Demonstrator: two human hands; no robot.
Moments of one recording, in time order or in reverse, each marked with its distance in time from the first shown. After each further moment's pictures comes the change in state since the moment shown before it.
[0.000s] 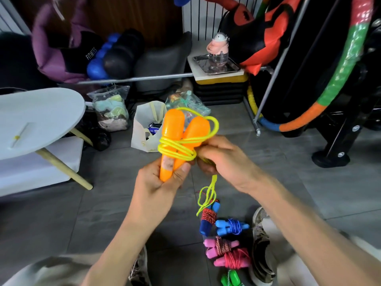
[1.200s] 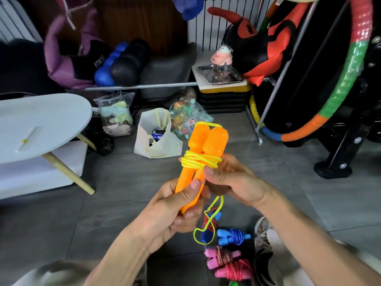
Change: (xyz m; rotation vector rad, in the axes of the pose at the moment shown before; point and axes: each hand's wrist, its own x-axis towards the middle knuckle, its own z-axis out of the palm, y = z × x) left_hand -0.012 0.010 -0.004 -0.592 -0.511 -0.433; right_hand -0.009 0.007 -0.007 0.106 -0.206 -0.025
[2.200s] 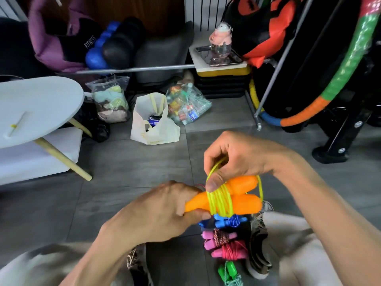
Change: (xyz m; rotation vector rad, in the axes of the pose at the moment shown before) left_hand -0.001 -0.002 0.000 1.346 -0.136 0.107; right_hand 0.001 -0.035 -0.028 -0.794 -0.260 0.180
